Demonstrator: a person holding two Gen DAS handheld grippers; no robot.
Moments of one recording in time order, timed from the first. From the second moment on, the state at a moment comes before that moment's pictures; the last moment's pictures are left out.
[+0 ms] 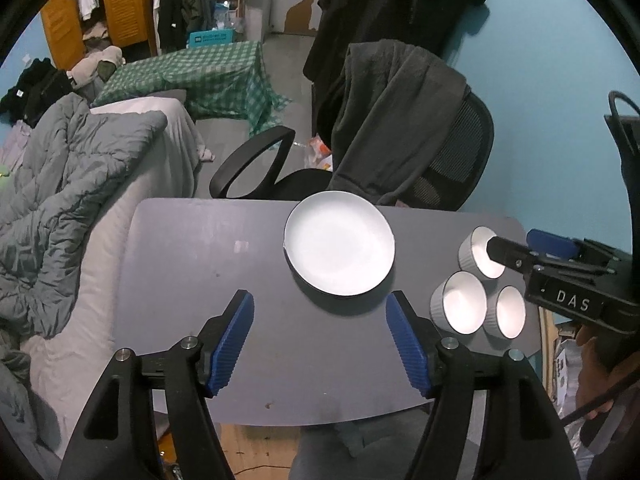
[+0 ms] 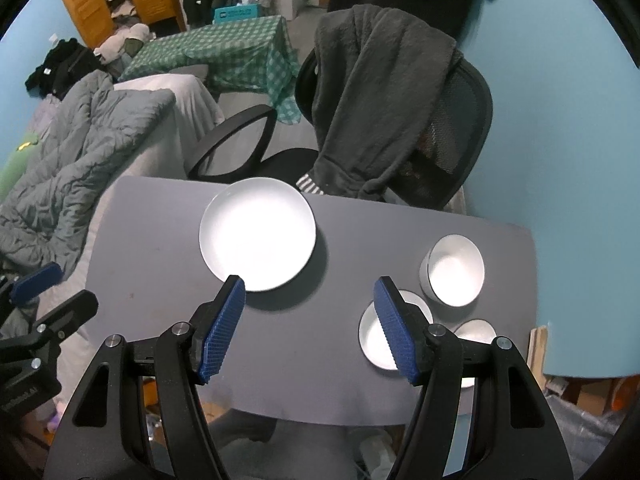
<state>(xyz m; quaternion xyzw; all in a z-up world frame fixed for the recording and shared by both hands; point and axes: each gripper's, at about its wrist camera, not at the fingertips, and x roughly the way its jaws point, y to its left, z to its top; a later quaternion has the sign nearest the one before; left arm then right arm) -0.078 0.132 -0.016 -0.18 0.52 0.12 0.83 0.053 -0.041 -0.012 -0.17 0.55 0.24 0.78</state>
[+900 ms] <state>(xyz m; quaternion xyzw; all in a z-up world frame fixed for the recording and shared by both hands) -0.065 0.096 0.015 -0.15 0.49 0.04 0.86 0.045 -0.093 0.017 -0.10 0.55 0.18 0.81</state>
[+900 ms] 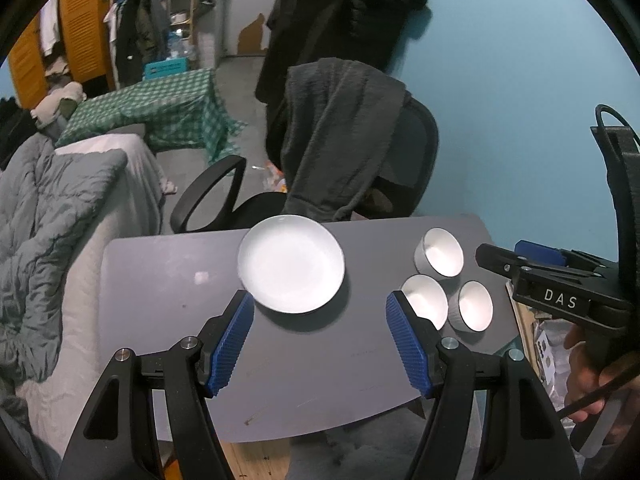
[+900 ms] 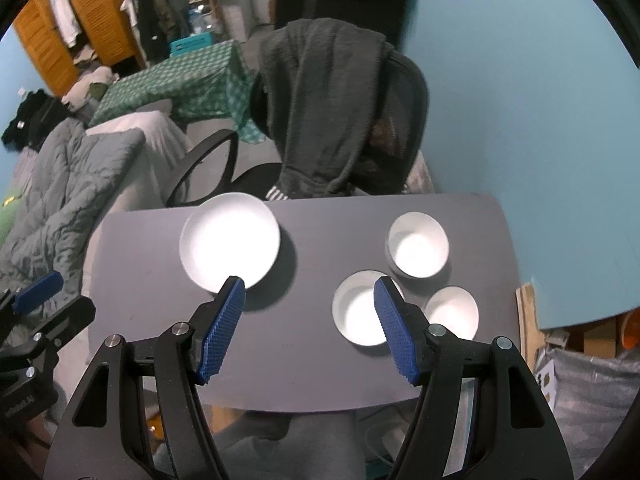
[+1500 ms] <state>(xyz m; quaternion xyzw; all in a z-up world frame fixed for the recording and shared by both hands) -0.005 0.018 0.012 -0.10 0.51 -0.06 0.85 0.068 -0.180 0.018 -0.05 0.56 0.08 0.83</state>
